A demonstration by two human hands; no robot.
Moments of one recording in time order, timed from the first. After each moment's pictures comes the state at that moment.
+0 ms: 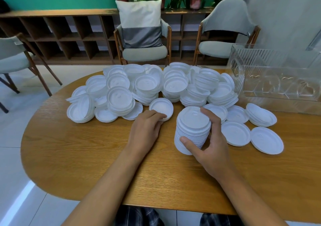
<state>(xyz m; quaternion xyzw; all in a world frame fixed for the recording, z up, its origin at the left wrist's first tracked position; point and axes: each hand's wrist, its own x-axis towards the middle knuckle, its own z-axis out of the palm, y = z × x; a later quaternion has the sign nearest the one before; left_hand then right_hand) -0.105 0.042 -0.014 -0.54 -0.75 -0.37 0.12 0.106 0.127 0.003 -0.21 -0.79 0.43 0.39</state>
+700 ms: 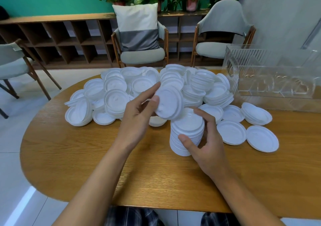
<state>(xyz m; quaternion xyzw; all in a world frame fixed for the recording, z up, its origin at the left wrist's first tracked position) -0.079 0.023 0.076 -0.41 -0.60 -0.66 -0.21 0.103 0.125 0.003 -0.18 -0.76 0.44 0.43</state>
